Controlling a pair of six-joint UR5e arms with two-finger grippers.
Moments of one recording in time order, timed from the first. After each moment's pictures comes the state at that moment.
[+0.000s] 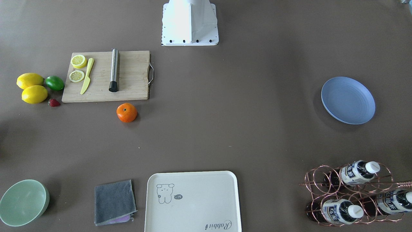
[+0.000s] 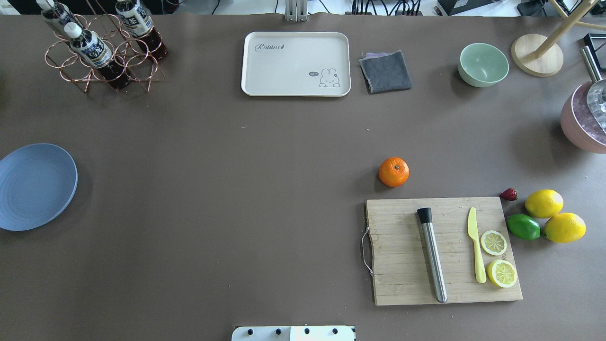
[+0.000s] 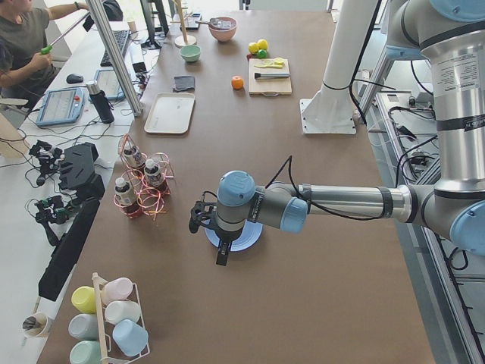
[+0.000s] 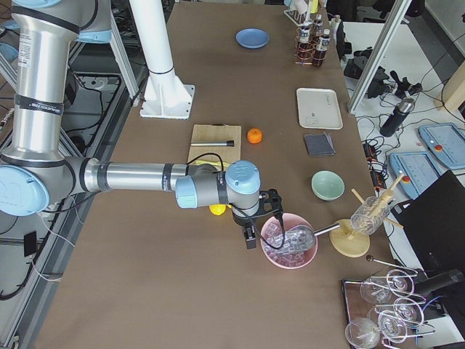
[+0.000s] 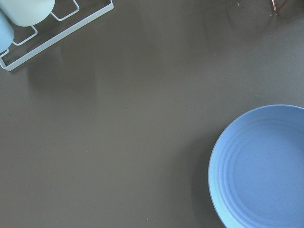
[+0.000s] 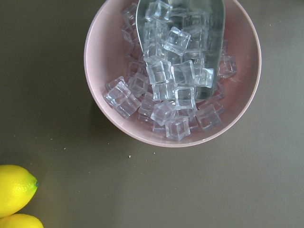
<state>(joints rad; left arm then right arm) -1.52 -1.37 -1.78 -1.83 -2.31 -0.09 1.52 -1.75 1.76 -1.41 2.31 -0.08</state>
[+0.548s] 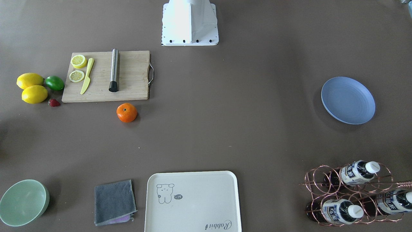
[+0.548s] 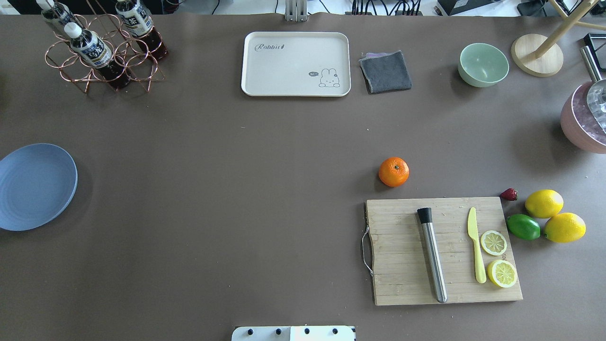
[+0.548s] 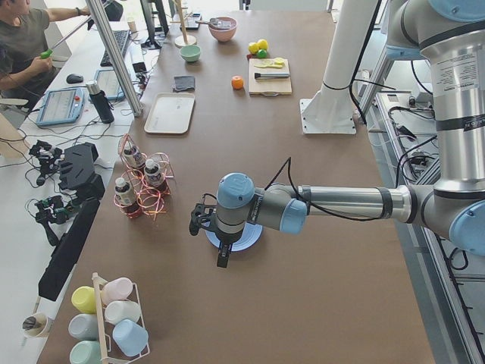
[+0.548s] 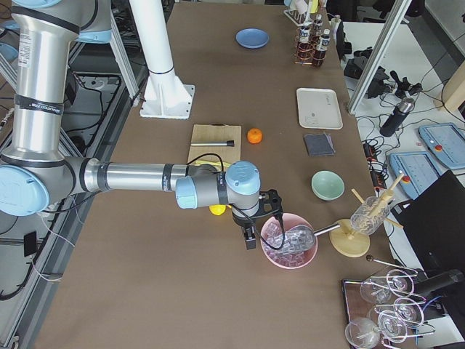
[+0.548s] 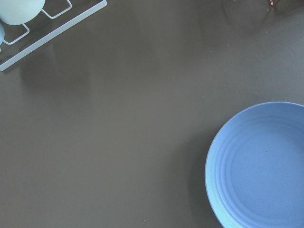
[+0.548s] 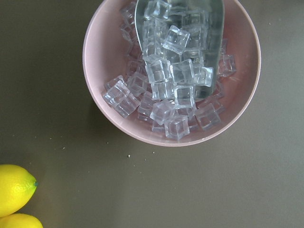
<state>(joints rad) -1.52 -1.37 -1.76 -1.83 -2.31 -0.09 1.52 -1.75 1.76 -1.41 2.31 -0.08</state>
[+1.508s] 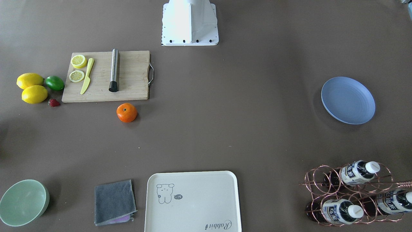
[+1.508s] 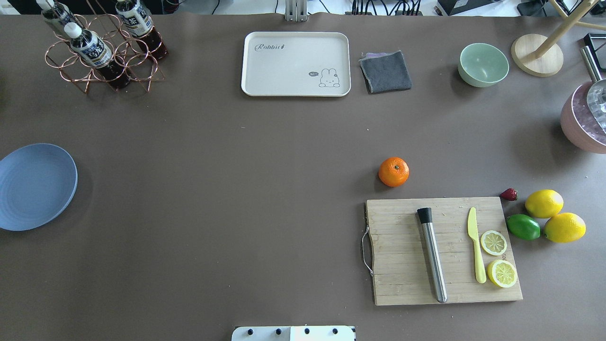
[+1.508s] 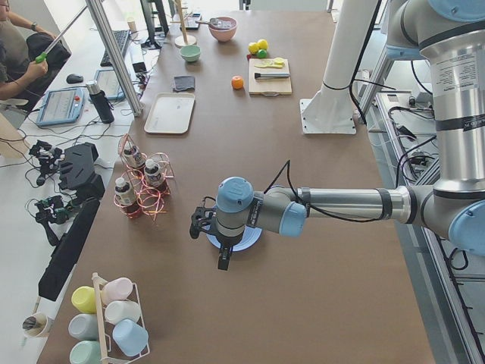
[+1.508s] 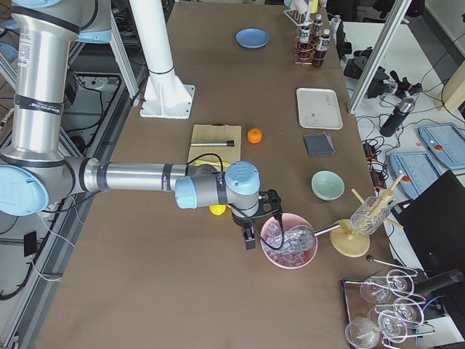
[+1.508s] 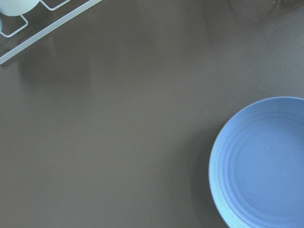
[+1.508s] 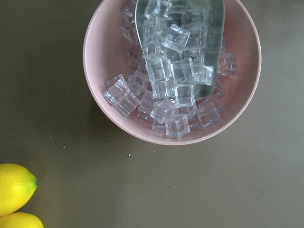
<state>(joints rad) -1.51 -1.37 -1.73 -1.83 -2.31 -0.09 1.52 -1.75 1.76 -1.41 2.31 -0.08</state>
